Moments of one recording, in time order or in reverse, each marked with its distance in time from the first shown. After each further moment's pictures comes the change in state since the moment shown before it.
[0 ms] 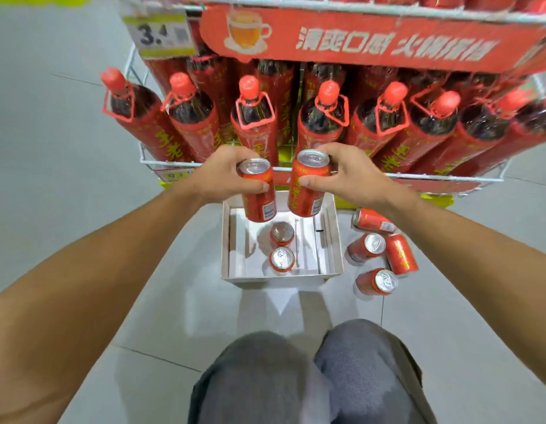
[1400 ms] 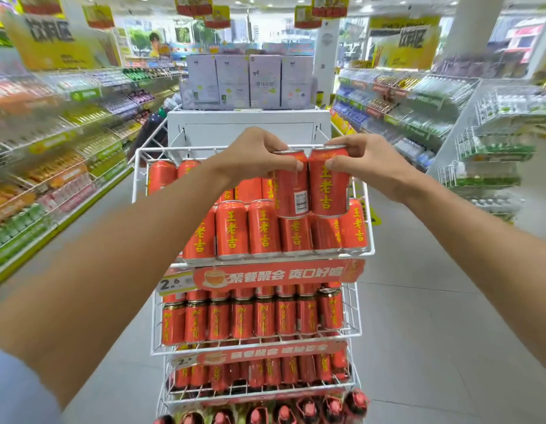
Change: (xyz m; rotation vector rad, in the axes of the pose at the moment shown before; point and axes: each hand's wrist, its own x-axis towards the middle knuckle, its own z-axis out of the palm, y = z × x) left_hand 0.050 0.919 -0.488 -0.073 0.138 0.425; right_hand -0.094 -0.656 -0.763 0.136 0.423 -0.336
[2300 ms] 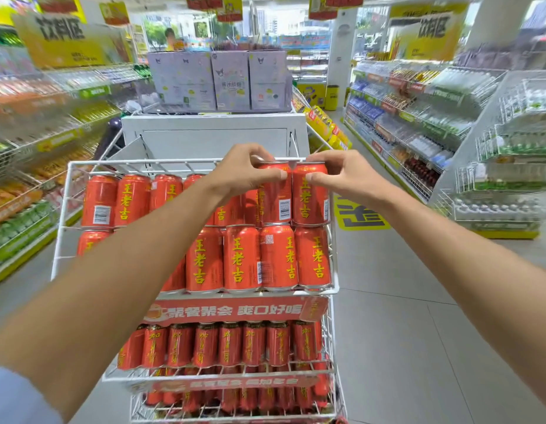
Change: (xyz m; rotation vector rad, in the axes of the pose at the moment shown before) left_hand 0.122 -0.041 0.067 0.033 0.232 -0.090; right_hand 0.087 0.116 -0.070 -0.055 -0.072 -0.090
